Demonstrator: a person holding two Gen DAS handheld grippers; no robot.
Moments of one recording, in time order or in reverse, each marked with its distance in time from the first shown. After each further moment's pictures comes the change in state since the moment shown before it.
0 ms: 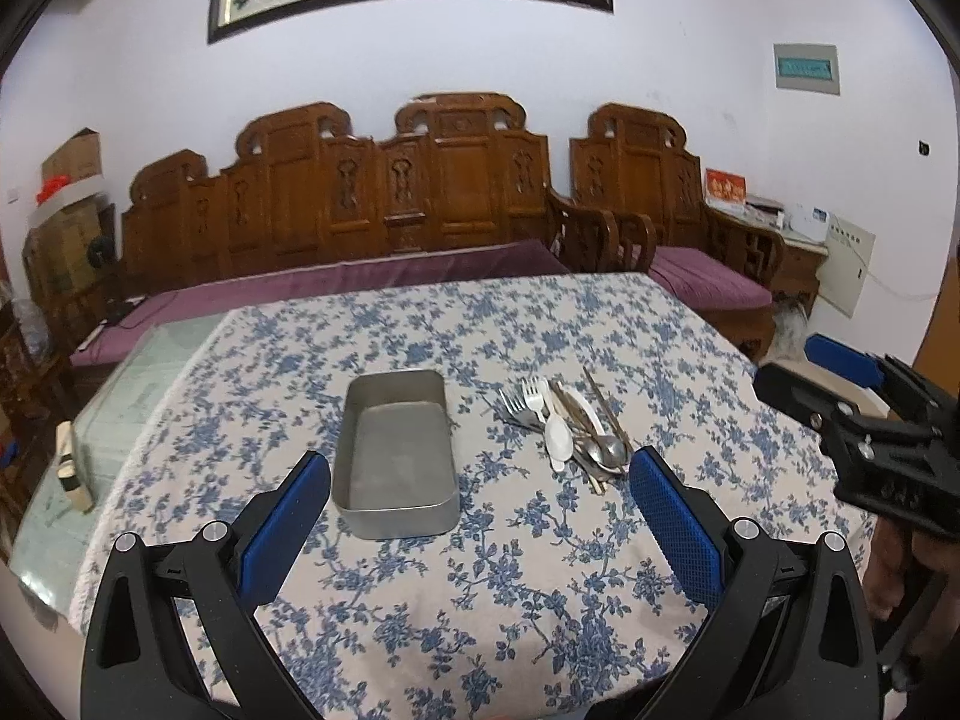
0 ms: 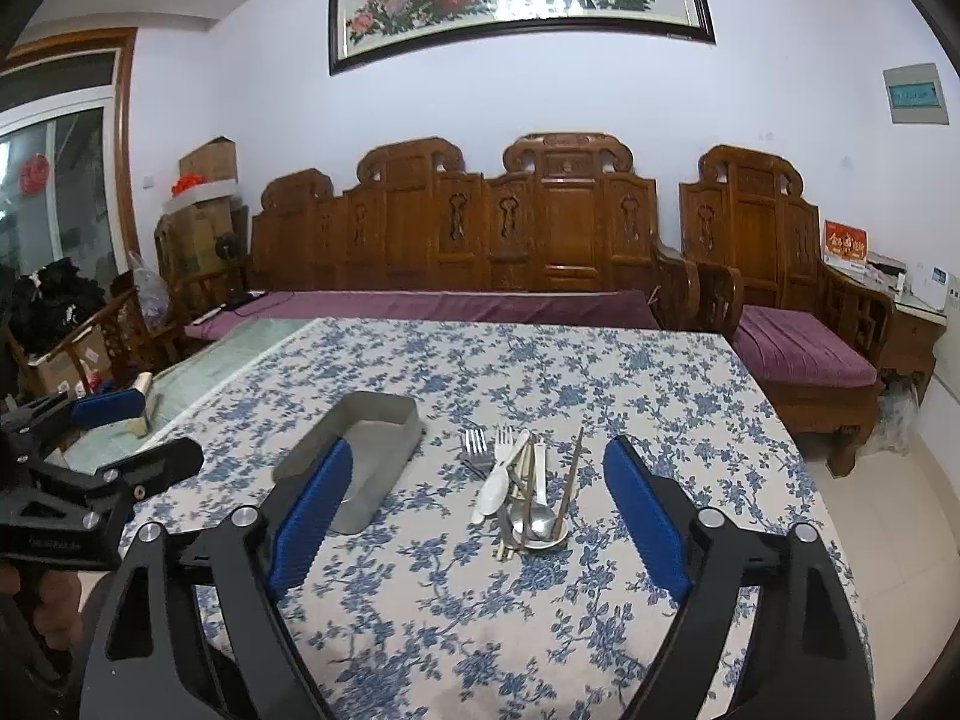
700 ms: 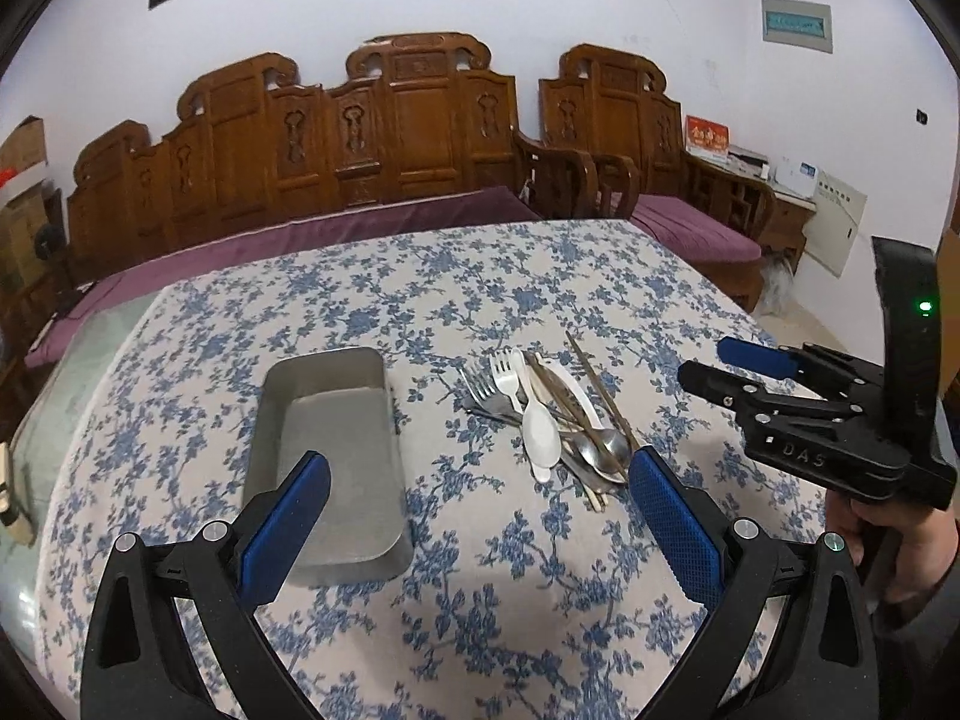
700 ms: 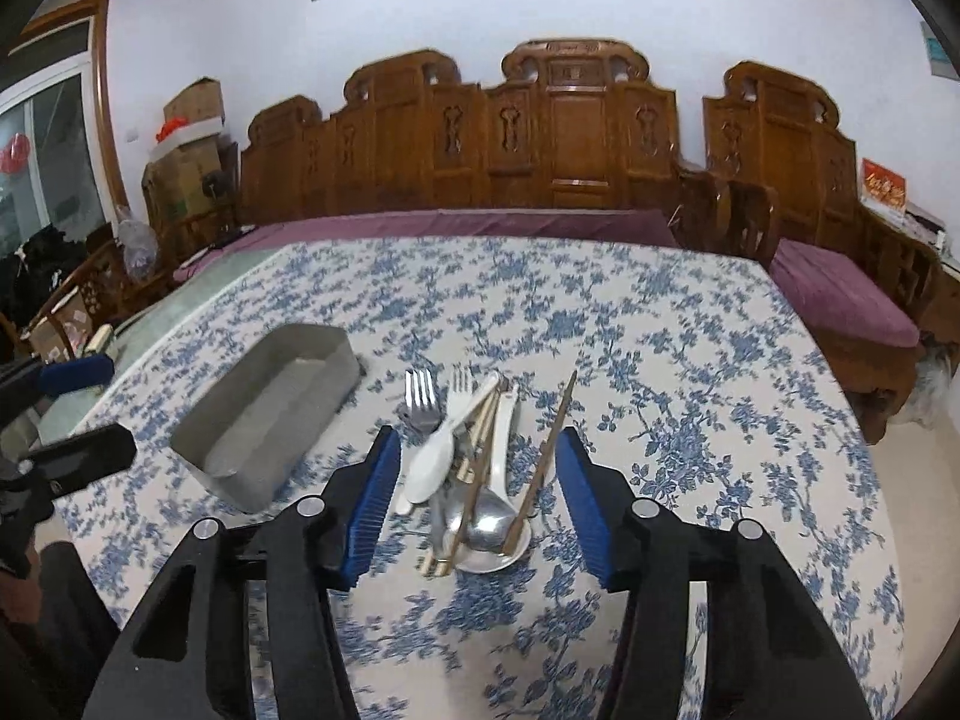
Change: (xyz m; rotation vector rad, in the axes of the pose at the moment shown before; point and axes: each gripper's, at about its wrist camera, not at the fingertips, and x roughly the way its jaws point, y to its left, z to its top) left arm 0.117 -0.017 0.012 0.038 0.134 -0.081; right arm 0.152 -0.071 -0.024 0.004 0.205 0.052
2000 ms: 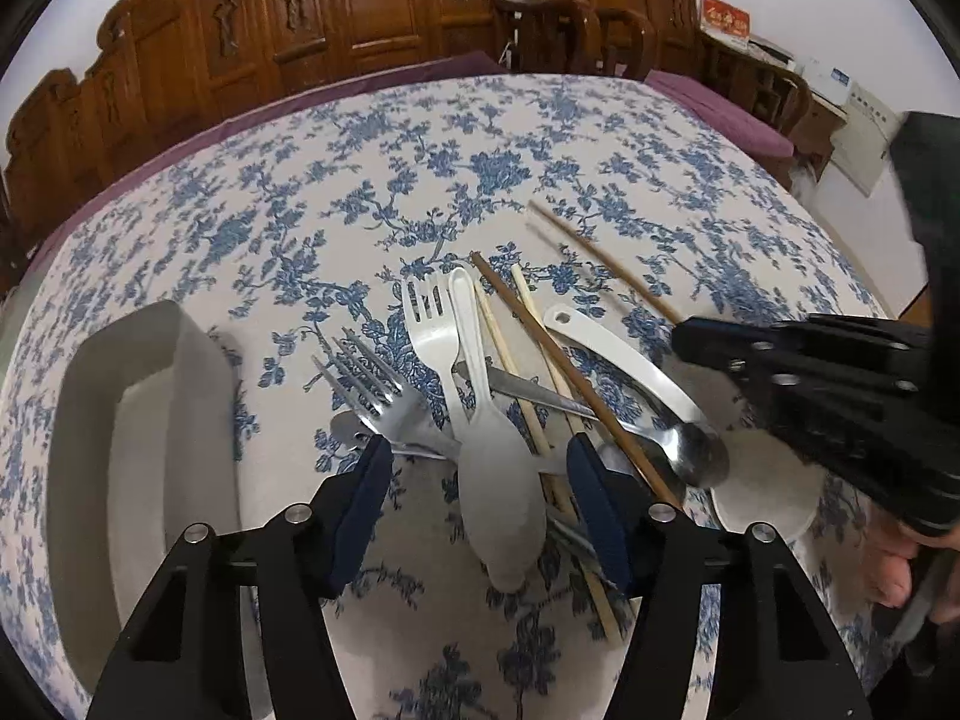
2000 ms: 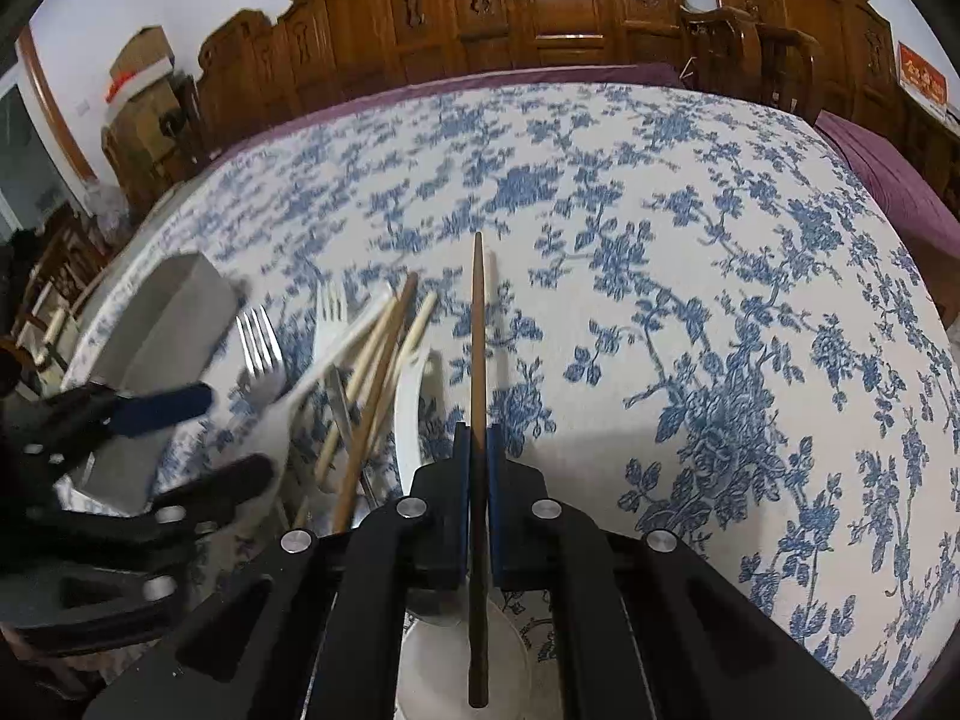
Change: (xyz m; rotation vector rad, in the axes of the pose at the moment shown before) left arm 0.192 -0.043 0.016 0.026 0.306 -0.016; right arm 0.133 -0.069 0.000 0.113 0.281 0.073
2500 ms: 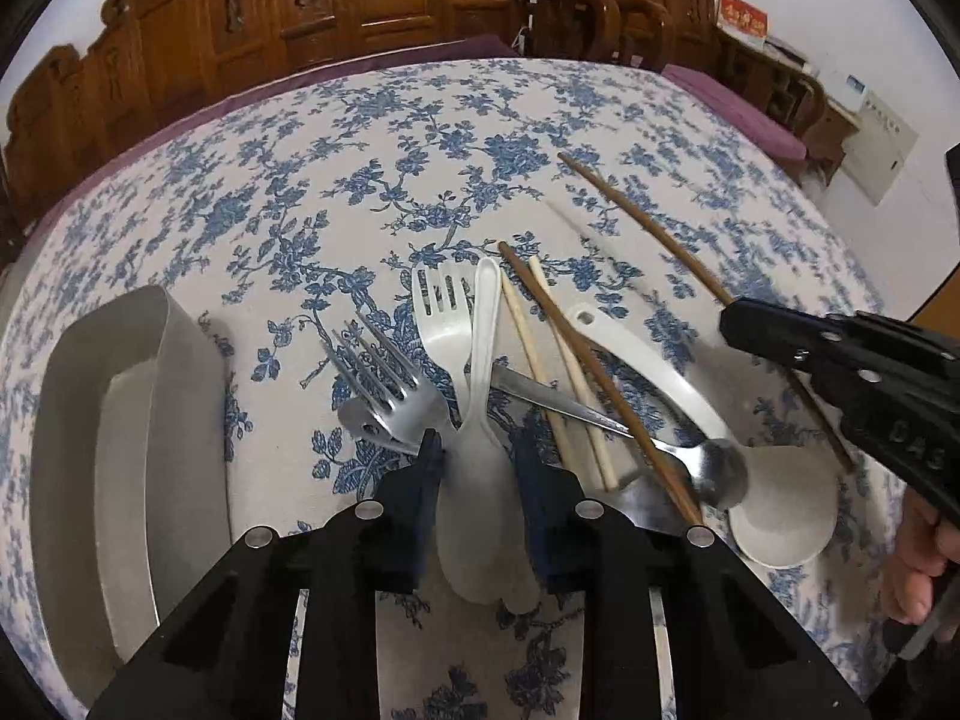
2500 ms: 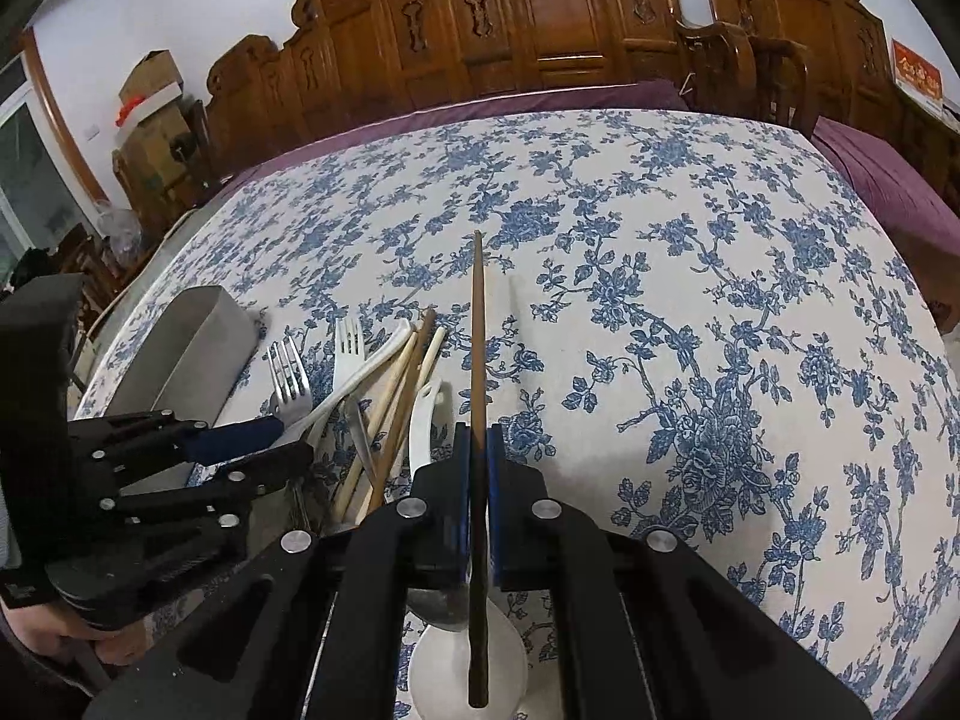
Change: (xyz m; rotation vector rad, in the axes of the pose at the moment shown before) left arm 0.011 0.008 0.004 -0.034 0.038 -0.013; right arm -0.011 0.000 0.006 0.001 -0.044 0.020
